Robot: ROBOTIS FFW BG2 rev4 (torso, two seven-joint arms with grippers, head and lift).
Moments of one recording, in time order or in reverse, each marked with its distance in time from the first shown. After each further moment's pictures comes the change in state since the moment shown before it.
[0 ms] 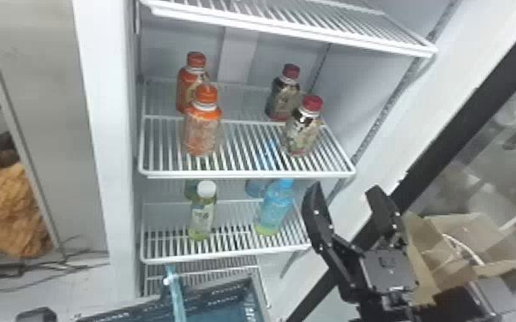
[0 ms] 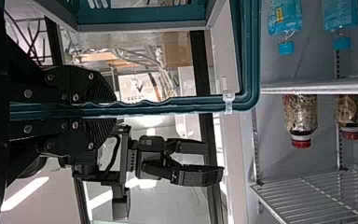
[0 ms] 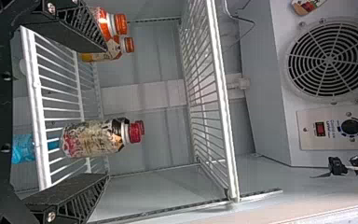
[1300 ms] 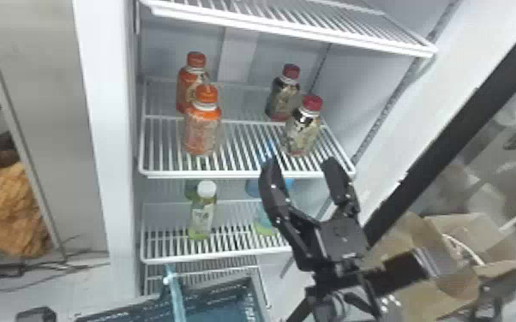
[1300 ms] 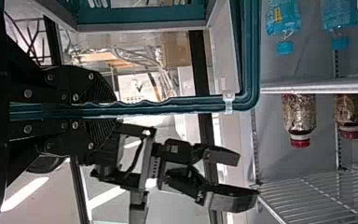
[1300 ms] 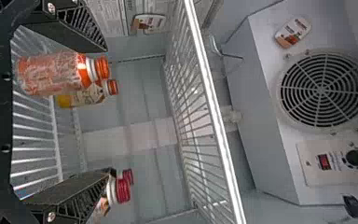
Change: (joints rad) left arm -0.002 0.000 0.001 0.000 0.000 0.000 0.000; right arm -0.206 -0.069 0.146 0.118 -0.032 -0.020 0.000
